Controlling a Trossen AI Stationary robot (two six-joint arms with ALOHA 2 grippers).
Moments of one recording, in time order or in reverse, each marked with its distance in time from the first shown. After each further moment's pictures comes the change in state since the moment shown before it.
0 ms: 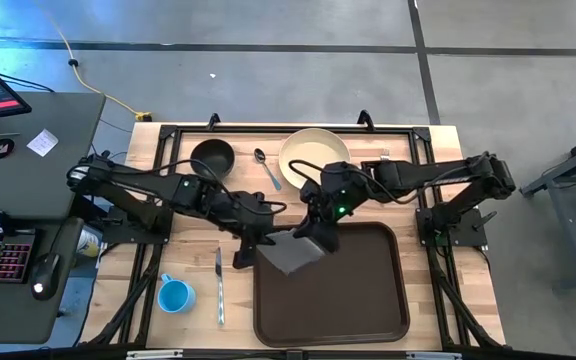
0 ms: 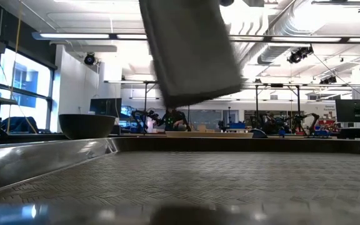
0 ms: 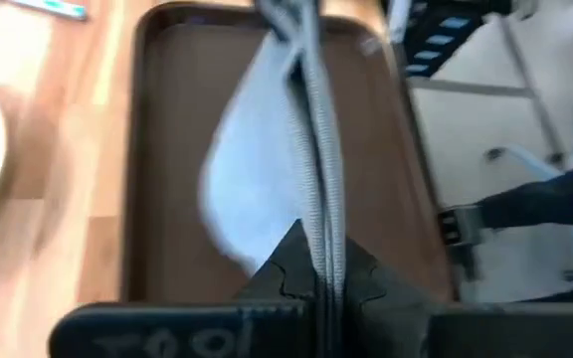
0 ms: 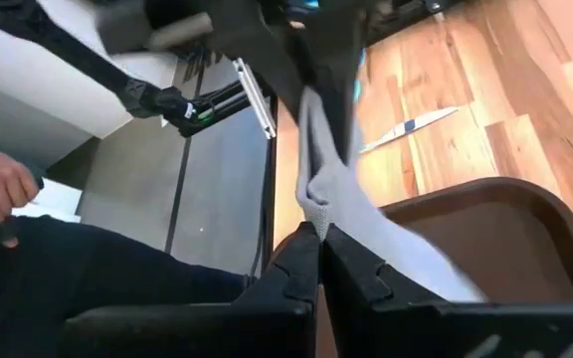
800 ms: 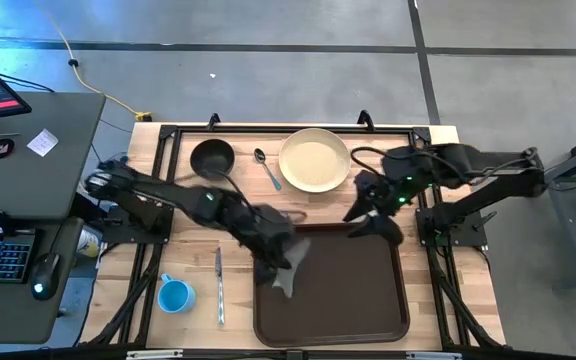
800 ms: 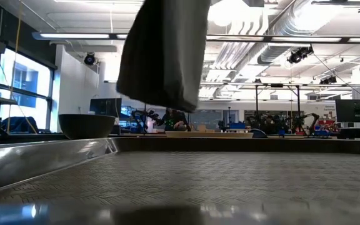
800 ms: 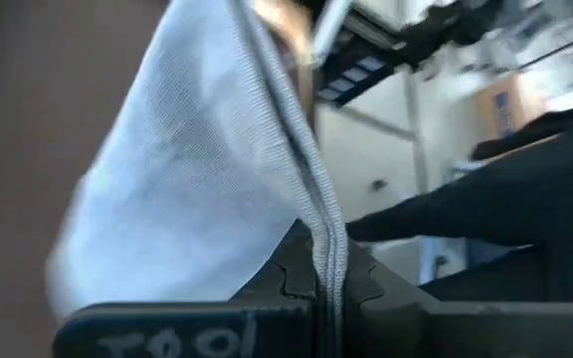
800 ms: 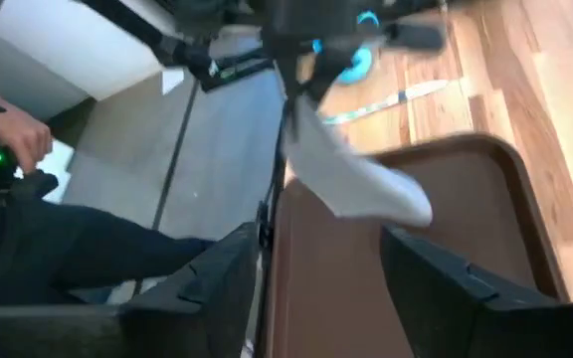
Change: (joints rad) left arm -0.052 0.204 0.095 0.192 0.176 -0.351; right arm 0.042 -0.317 0.000 -0.355 0.024 -0.105
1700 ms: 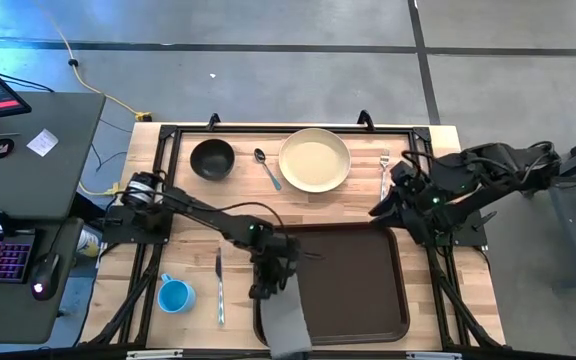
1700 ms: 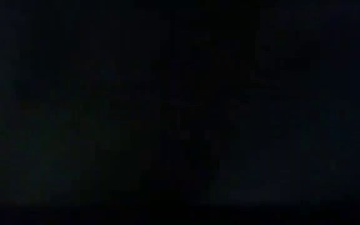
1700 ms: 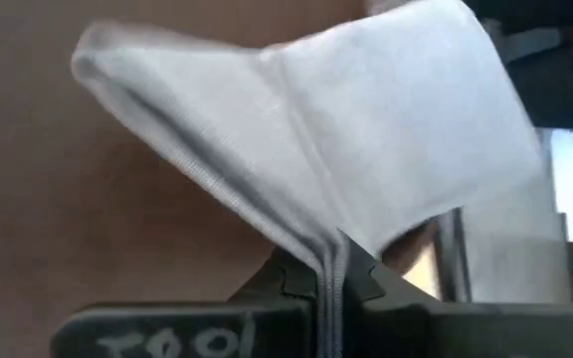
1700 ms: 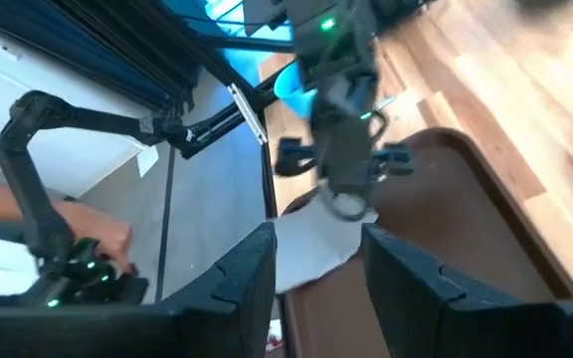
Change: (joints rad) left arm 0.043 0.242 -0.289 0.105 0.326 0.393; right arm 0.191 -0.135 0.000 -0.055 0.350 0.330
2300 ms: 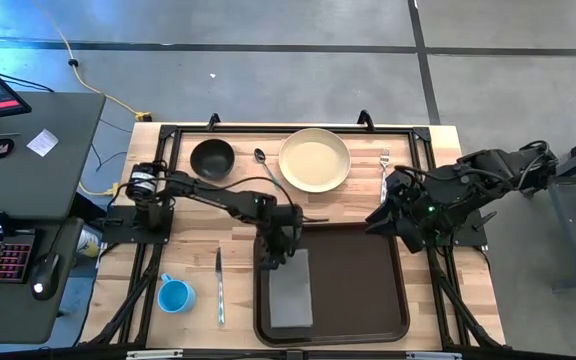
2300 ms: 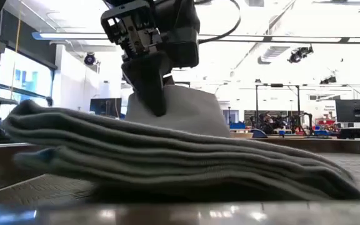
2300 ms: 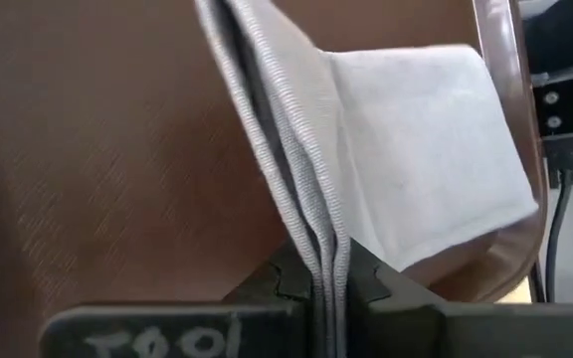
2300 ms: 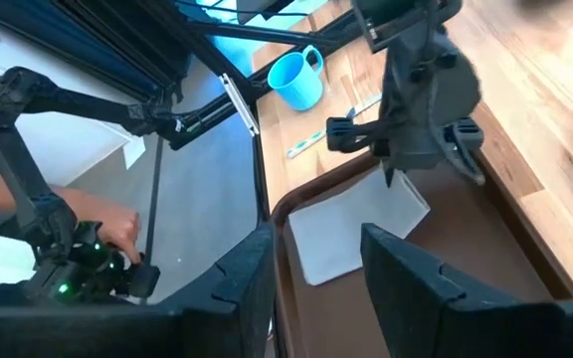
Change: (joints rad) left arm 0.183 -0.001 -0.004 -0.034 -0.034 0.162; right arm 0.045 0.031 0.000 -0.001 0.051 -0.002
